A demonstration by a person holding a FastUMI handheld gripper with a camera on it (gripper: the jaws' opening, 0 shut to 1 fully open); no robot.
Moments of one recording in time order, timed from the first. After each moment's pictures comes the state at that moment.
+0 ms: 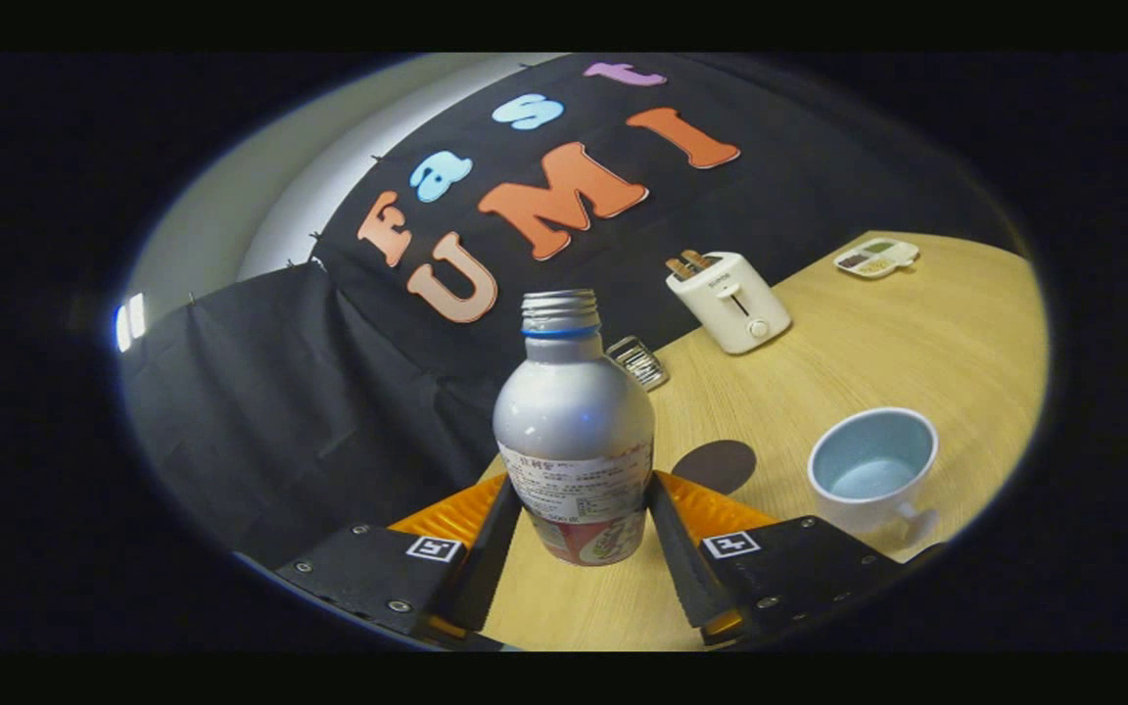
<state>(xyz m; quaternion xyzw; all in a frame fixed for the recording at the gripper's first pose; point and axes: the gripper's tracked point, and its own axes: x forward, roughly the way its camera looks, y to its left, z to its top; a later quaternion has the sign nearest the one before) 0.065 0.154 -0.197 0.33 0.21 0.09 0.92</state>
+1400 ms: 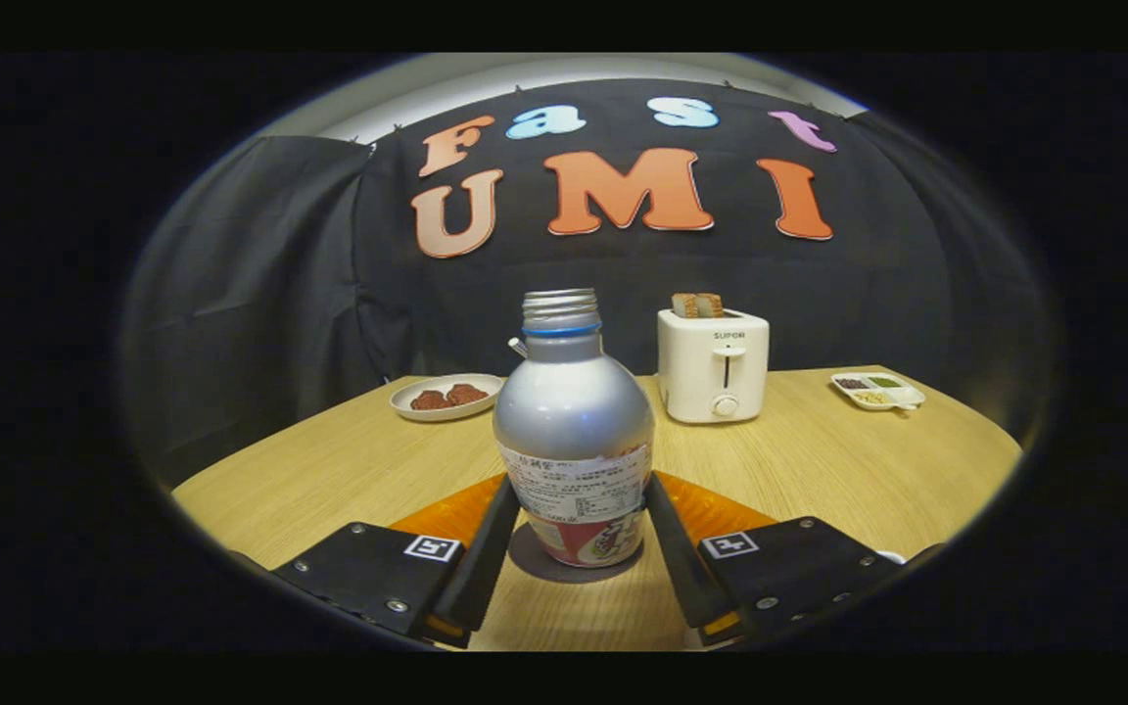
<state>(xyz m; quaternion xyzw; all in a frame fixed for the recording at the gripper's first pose) 0.157 0.138 -0.277 0.08 0.20 0.04 0.98</state>
